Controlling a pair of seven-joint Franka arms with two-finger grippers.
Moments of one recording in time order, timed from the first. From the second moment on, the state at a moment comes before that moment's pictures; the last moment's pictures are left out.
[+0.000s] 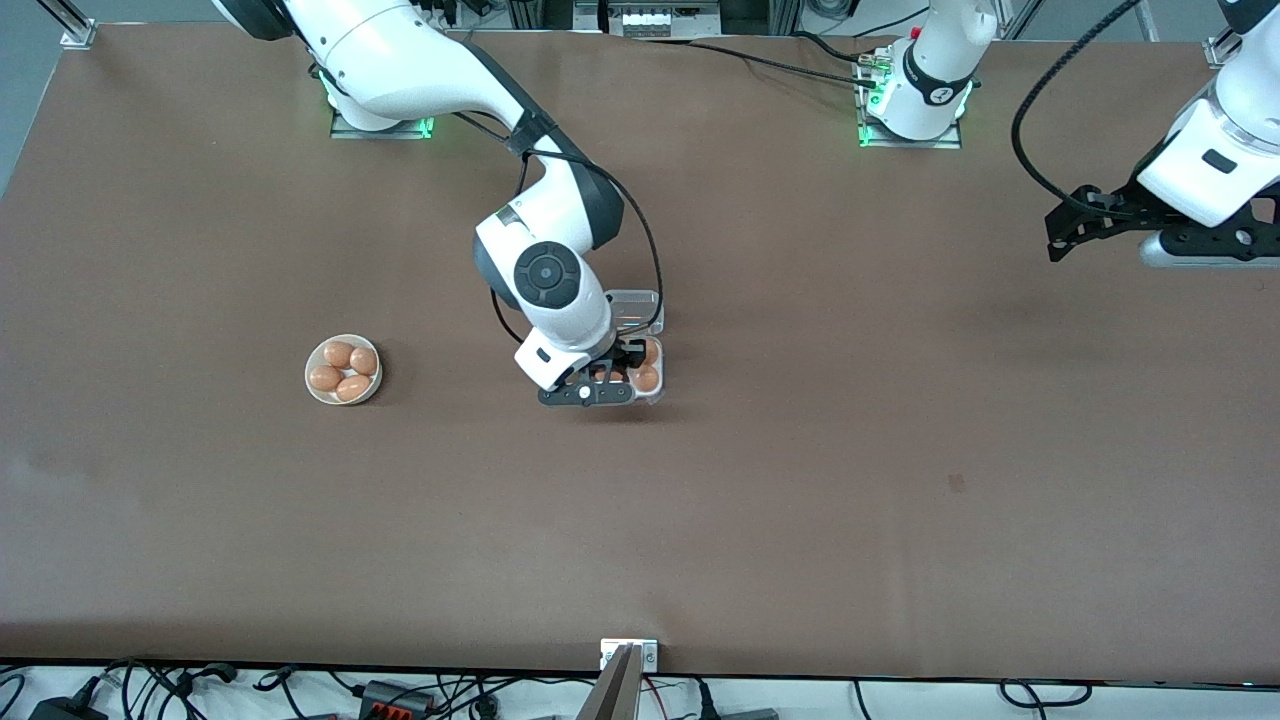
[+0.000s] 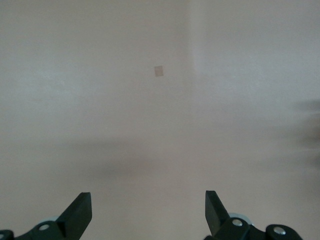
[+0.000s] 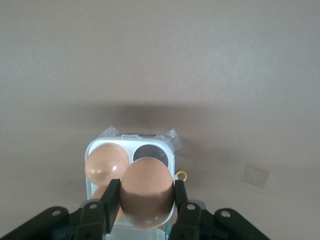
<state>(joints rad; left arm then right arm) 0.00 -0.06 -0.08 -1.70 0.05 1.67 -0.08 0.59 0.77 0.11 -1.37 0.02 2.18 0.64</state>
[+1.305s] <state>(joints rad) 0.00 -0.06 -0.08 -1.69 0.04 1.59 -0.08 0.54 0.72 0.07 -1.31 0.02 2.12 0.66</state>
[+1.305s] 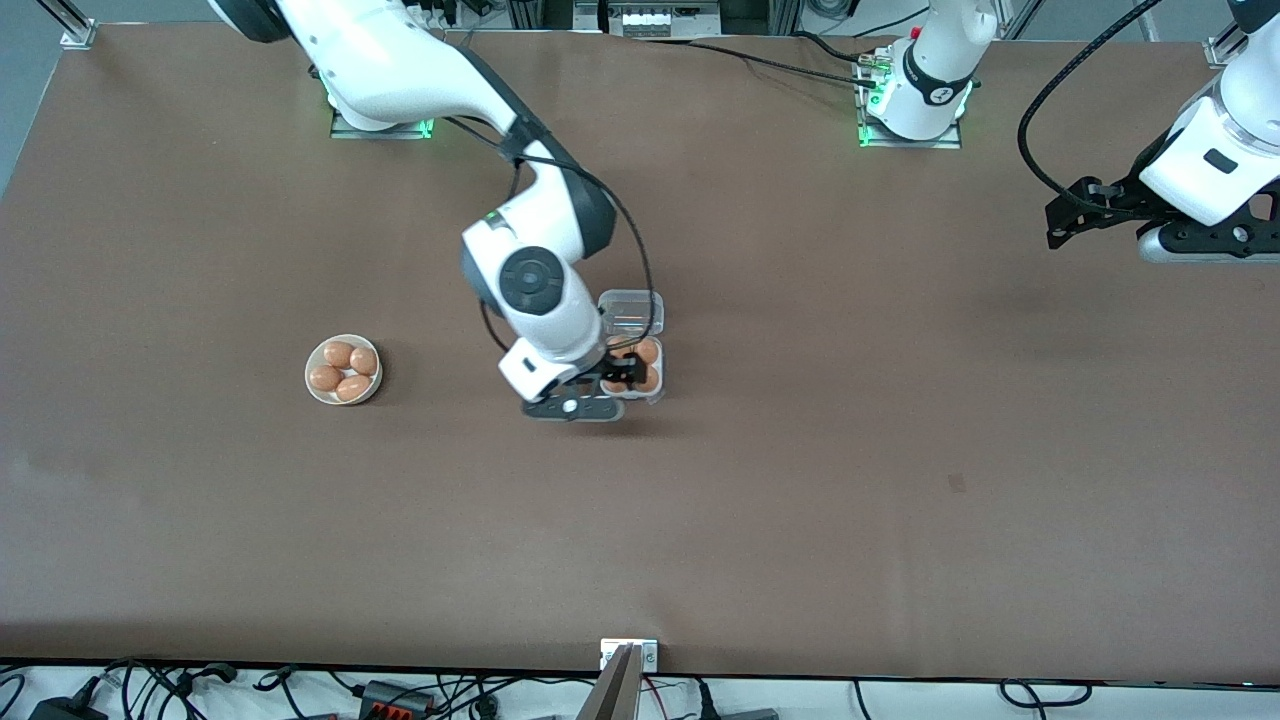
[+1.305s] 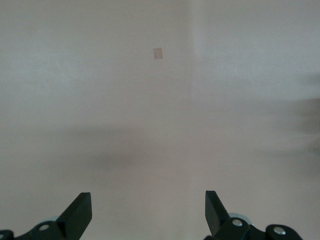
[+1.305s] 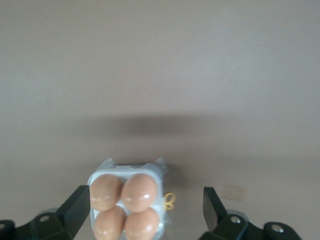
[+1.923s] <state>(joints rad) 0.00 -0.05 -0.08 -1.69 0.04 1.46 -0.08 0.19 0.49 0.06 -1.31 -0.02 1.78 0.42</state>
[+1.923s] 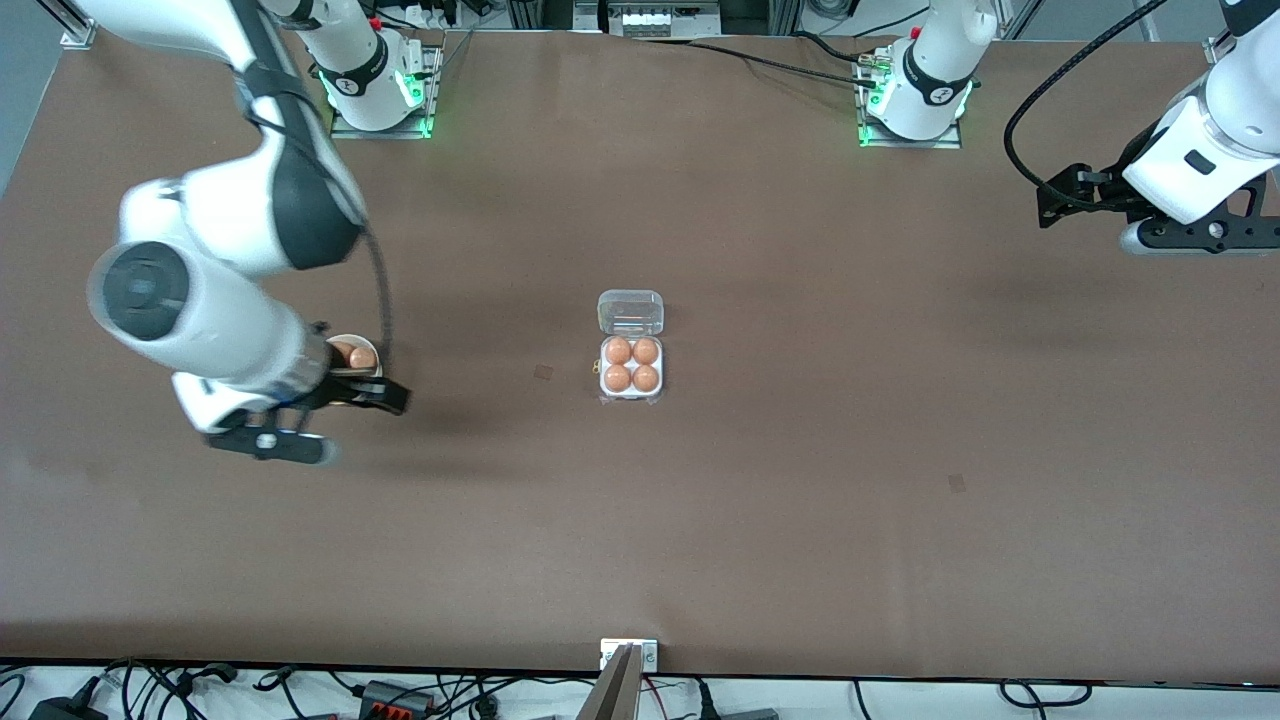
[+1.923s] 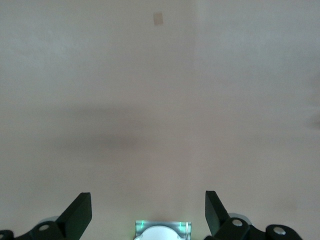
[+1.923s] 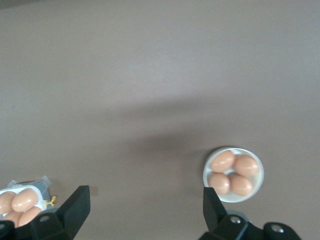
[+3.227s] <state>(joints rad) -0.05 0.02 -0.36 -1.70 -0.08 1.38 -0.28 -0.01 0.22 -0.07 -1.45 -0.02 1.66 0.02</state>
